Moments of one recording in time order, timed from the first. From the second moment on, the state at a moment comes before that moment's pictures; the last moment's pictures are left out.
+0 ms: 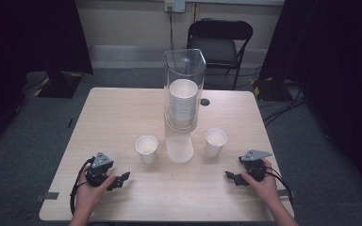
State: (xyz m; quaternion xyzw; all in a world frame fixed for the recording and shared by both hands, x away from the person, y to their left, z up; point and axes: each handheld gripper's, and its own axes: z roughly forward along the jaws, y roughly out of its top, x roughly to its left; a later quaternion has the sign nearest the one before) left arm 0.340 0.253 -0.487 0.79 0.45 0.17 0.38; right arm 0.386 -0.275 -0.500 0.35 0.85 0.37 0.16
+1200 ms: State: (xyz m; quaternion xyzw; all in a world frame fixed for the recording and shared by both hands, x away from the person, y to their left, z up) left arm 0.314 0.287 -0.502 0.81 0.43 0.19 0.36; right arm 0.387 -0.276 -0.500 0.35 0.85 0.37 0.15
